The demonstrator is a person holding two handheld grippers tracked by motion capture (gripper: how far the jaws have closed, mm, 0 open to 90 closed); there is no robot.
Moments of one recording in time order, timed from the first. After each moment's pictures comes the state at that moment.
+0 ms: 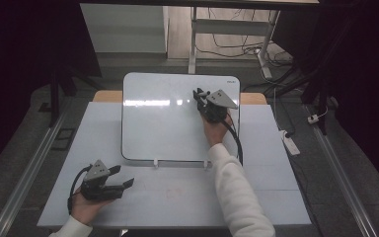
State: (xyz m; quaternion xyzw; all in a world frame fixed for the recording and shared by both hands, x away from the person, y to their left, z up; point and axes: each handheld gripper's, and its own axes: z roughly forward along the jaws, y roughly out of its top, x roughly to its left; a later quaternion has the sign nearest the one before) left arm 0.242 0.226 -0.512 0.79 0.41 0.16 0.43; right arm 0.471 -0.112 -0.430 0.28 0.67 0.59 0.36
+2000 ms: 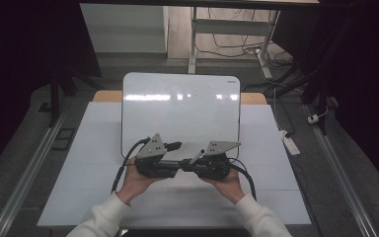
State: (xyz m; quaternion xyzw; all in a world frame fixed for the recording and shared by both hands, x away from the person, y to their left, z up) left arm 0.292 0.087 -0.425 0.81 0.22 0.14 0.53; right arm 0.335 -0.137 -0.469 0.17 0.83 0.53 0.00
